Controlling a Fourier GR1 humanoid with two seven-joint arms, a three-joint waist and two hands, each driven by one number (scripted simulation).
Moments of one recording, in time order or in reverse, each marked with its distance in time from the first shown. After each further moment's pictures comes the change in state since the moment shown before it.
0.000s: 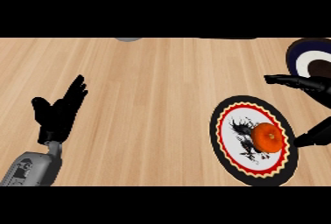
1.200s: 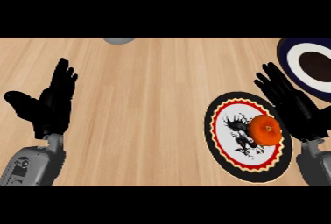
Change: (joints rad) left arm -0.046 -0.061 0.036 -0.154 -0.034 0.225 0.045; right arm 0.209 0.331 -0.048 -0.309 -0.379 -0.687 0.683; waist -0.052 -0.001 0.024
